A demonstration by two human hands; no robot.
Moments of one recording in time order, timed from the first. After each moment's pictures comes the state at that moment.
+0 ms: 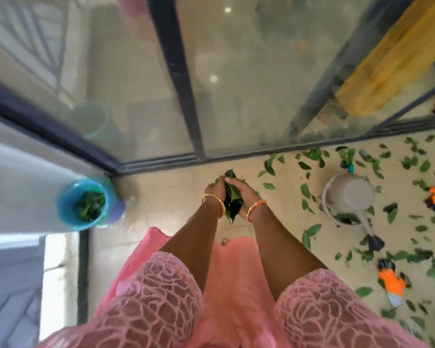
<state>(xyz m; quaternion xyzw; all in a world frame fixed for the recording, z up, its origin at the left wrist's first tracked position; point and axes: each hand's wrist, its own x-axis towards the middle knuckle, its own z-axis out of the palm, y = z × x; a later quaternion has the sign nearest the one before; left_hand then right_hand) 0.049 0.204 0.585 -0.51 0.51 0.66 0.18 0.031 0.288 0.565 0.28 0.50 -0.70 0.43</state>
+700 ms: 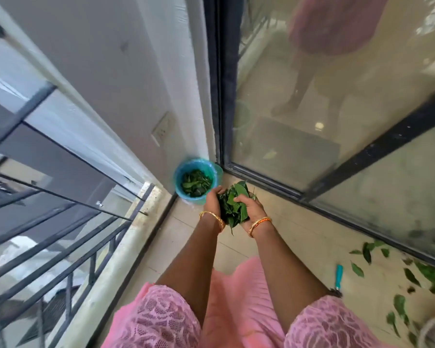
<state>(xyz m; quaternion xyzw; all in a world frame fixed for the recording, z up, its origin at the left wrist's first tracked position) 0.263 -0.116 0.603 -0.59 0.23 0.77 -0.11 0.190 -0.051 0.565 0.15 0.55 -0.62 0.54</state>
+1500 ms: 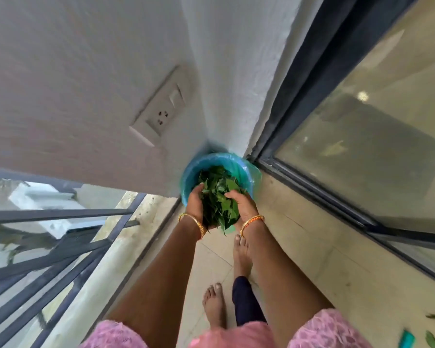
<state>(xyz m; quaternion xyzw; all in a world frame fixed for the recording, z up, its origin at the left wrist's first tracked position) 0.256 -0.359 0.315 -0.65 0.10 0.75 -0.08 0.167 -0.303 0.264 0.16 0.61 -0.48 0.61</state>
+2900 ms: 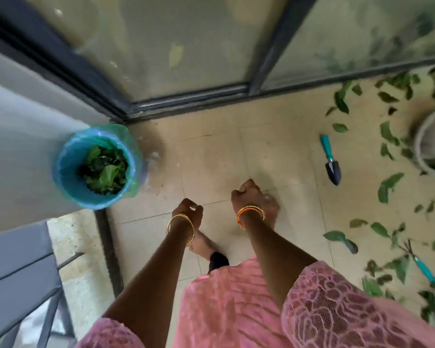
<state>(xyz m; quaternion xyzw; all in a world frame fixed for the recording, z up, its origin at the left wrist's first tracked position) 0.242 -0.113 0.289 -0.47 0.69 0.41 0.36 0.178 0.024 0.295 0.24 0.88 -0.26 0.32</state>
